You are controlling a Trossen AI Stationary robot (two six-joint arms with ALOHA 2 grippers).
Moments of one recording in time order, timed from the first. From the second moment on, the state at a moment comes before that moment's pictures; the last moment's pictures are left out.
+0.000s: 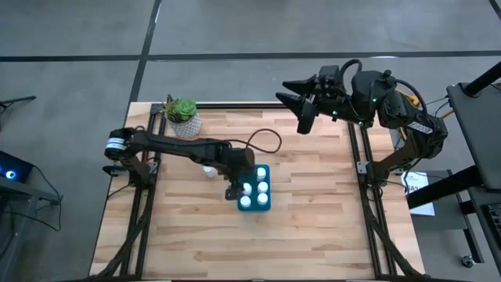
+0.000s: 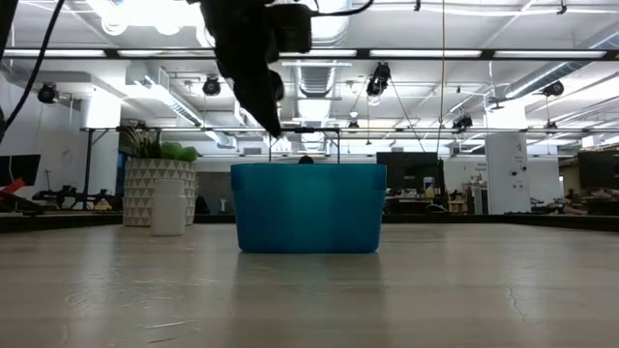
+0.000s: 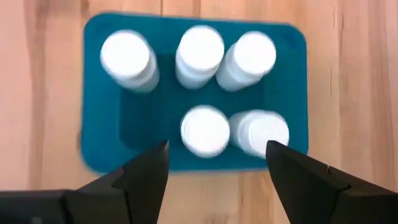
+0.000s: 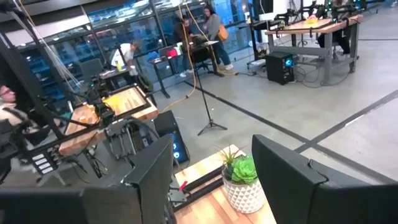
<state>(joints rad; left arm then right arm) -0.03 1.68 1.39 -0.79 0.11 -0.09 0.02 1.46 2.00 -0.61 0.40 0.33</state>
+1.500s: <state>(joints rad) -0.02 1.05 0.93 -0.85 -0.12 -0.09 -0.05 1.43 1.99 -0.70 0.54 0.20</state>
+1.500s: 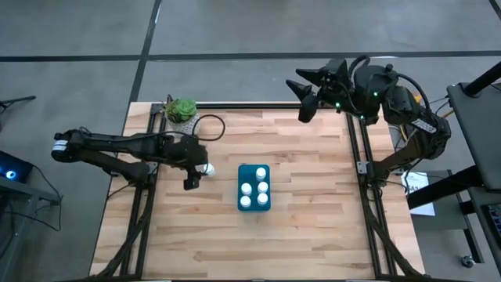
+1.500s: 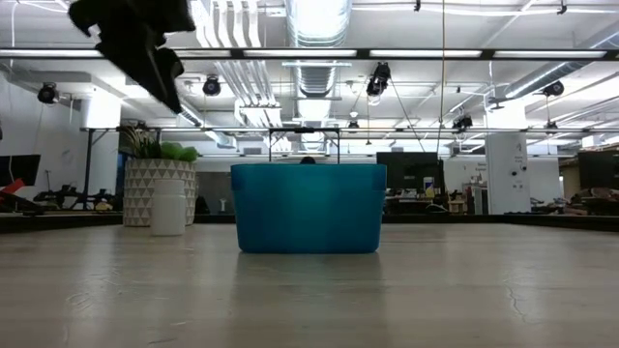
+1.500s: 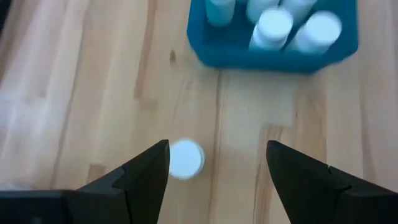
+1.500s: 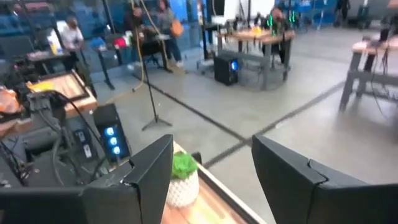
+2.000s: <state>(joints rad) 0.05 1.11 0.79 -0.82 -0.10 -0.07 -0.14 1.45 1.99 -0.70 0.37 0.16</state>
